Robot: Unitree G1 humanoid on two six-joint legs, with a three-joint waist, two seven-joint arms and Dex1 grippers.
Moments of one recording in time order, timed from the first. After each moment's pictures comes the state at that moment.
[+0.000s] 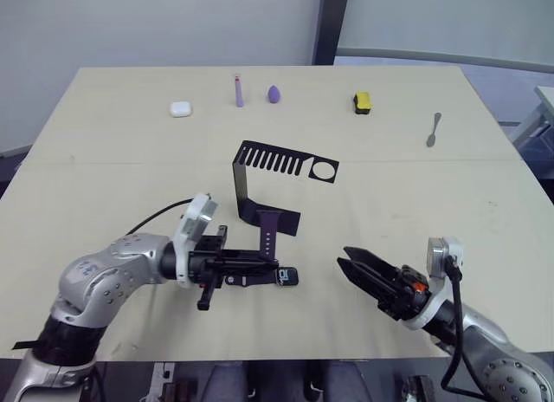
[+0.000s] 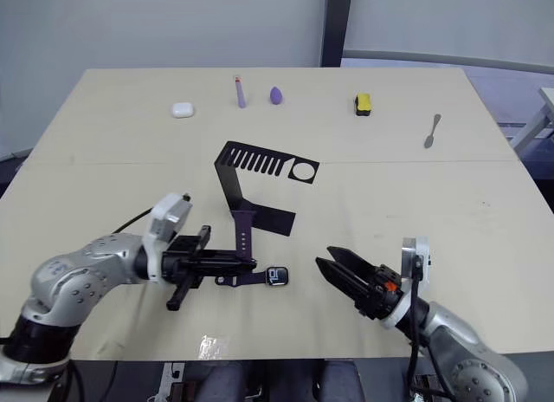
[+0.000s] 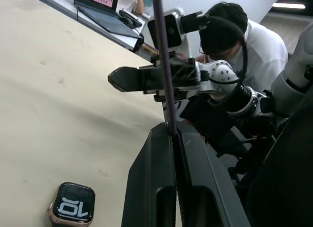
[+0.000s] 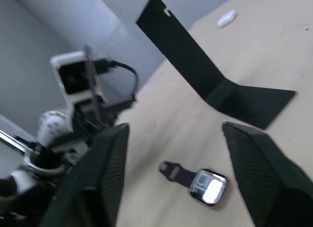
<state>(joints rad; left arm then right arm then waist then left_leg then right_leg) -0.35 0.70 -0.10 -0.34 -0.98 0.83 -1.00 0.21 -0.40 -0.20 -0.65 1.30 0.67 0.50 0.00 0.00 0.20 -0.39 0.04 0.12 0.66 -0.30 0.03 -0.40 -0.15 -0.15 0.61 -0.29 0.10</state>
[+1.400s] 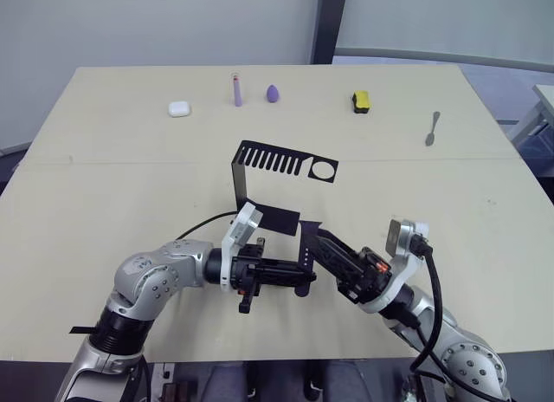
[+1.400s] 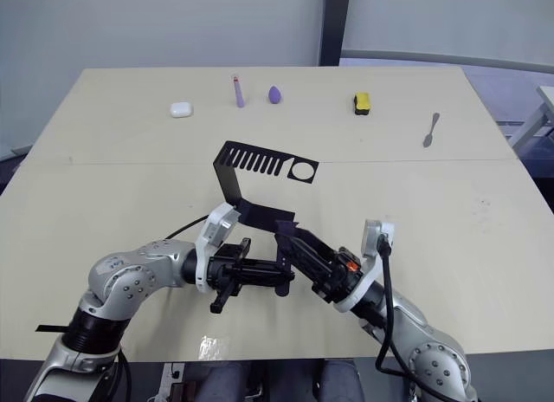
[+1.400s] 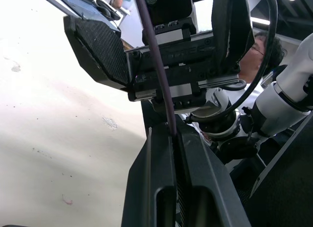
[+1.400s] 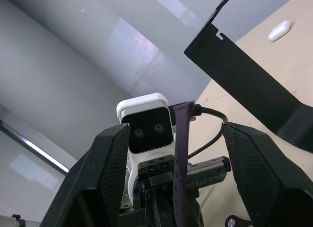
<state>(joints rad) -0.40 0.50 -0.17 -0.30 -0.89 0.93 -0.95 0.05 -0.30 0.00 -0.61 1.31 0.63 0.40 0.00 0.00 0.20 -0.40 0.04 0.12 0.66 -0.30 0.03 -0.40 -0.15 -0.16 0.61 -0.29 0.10</state>
